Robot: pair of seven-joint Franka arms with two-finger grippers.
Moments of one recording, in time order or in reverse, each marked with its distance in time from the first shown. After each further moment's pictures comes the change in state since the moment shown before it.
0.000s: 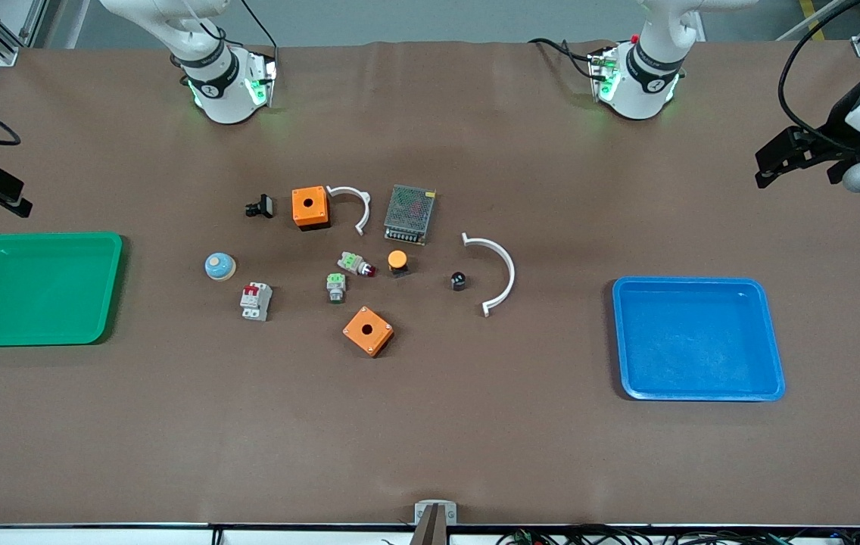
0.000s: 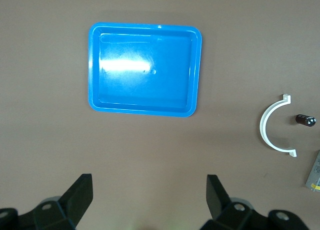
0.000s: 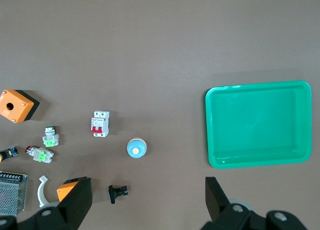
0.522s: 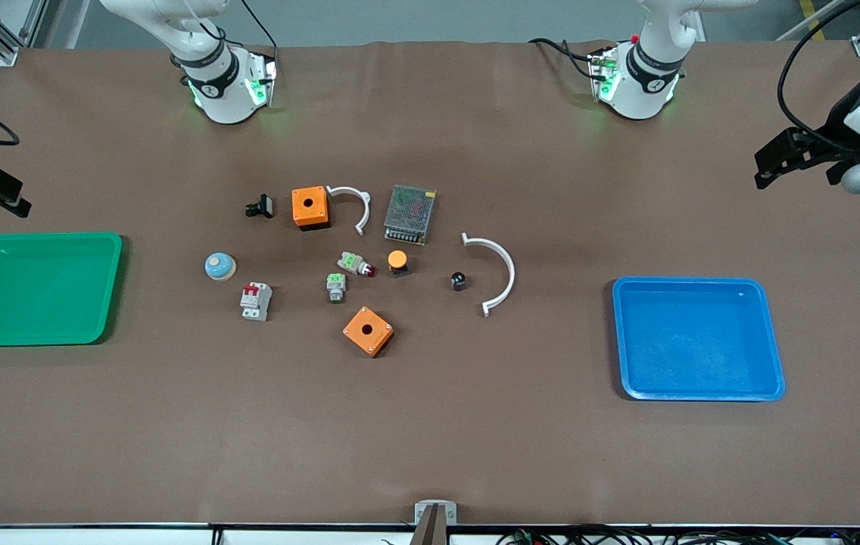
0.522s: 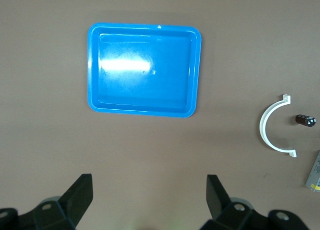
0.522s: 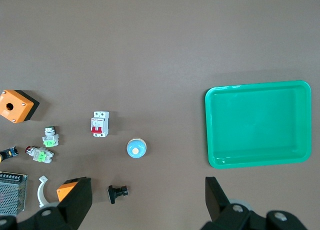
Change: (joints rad) left arm -0.003 0.022 -0.001 0.016 0.000 0.000 0.000; right arm 0.000 0.000 0.000 0.000 0.000 0.000 0.000
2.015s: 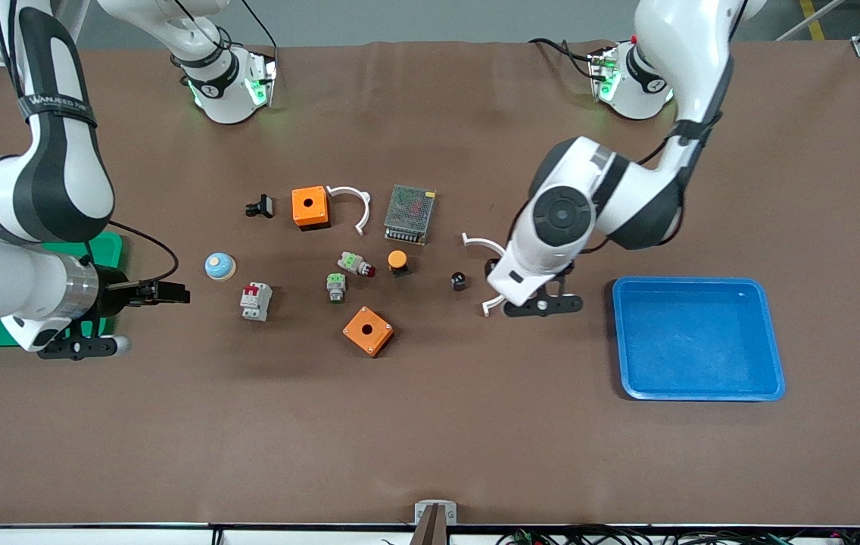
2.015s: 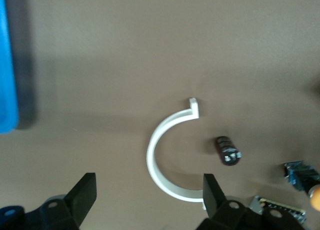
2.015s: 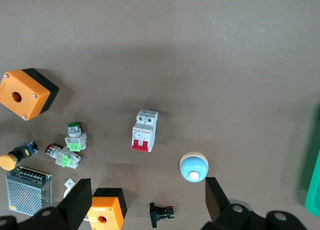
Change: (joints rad) left arm -0.468 0.583 -0.040 0.046 -0.031 0.411 -0.583; right arm 0.101 0.386 0.016 -0.016 0.184 0.155 0.000
